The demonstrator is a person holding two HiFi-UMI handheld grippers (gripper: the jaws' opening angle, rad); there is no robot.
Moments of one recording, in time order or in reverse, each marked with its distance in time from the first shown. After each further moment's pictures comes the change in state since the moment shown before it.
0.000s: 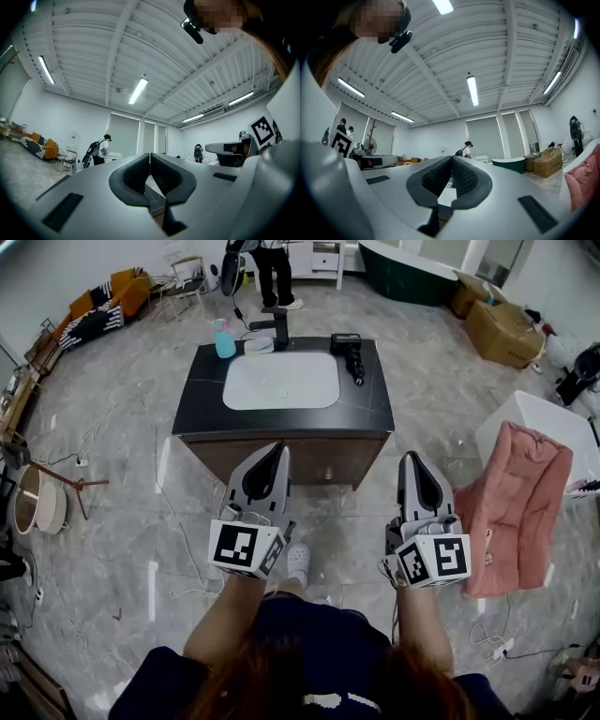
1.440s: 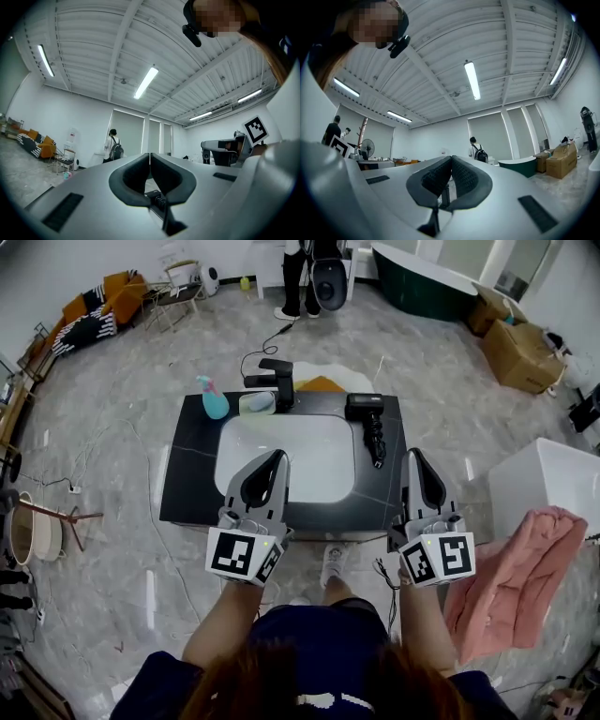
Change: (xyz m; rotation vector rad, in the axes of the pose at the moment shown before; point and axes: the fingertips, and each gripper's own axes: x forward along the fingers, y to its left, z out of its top) left arm 0.317 0.213 -0.037 -0.022 0.007 0.015; right arm 0.381 -0.118 -0.040 0.026 -0.012 0.045
